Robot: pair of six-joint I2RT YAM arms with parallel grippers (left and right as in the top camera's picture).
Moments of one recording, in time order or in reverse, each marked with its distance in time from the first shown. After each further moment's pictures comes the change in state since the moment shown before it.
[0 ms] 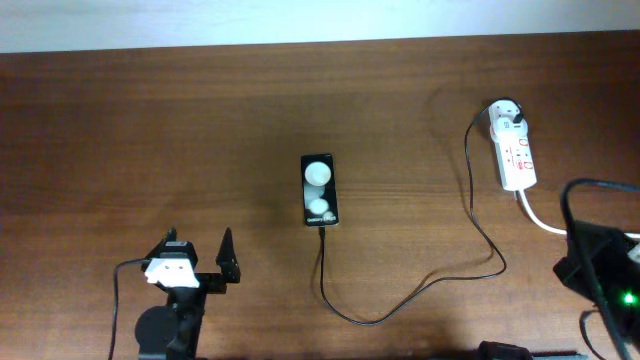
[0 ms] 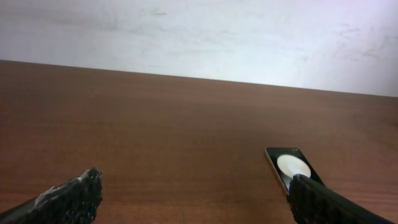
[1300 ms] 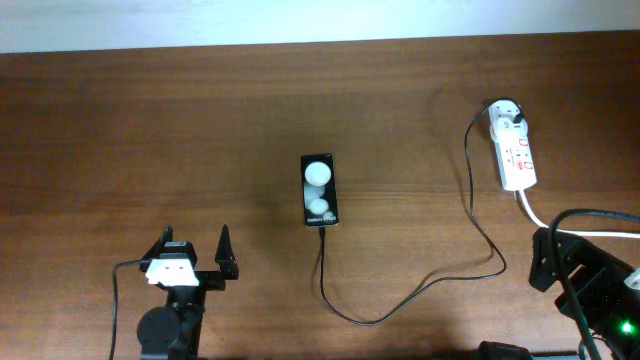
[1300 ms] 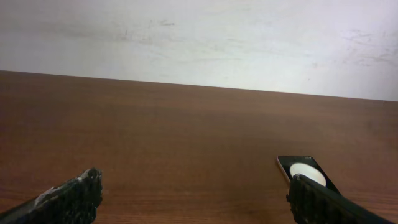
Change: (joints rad) left arm 0.000 0.000 -0.044 0.082 -0.037 0.026; right arm 0.000 -0.046 0.000 -0.074 0.000 -0.029
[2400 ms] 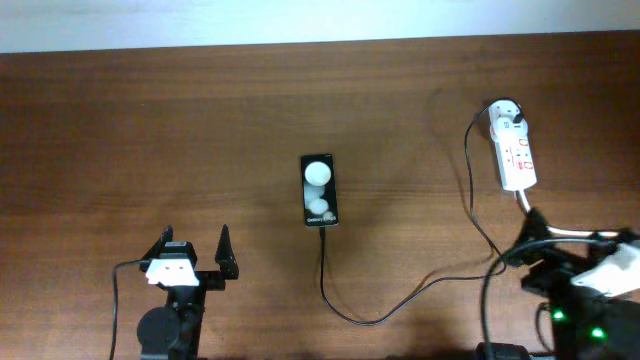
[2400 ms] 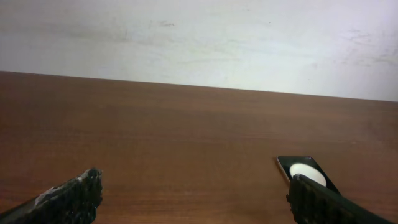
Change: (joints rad) left arm 0.000 0.000 -0.001 0.003 0.000 0.001; right arm 0.085 -0.534 -0.911 0.845 0.227 -0.098
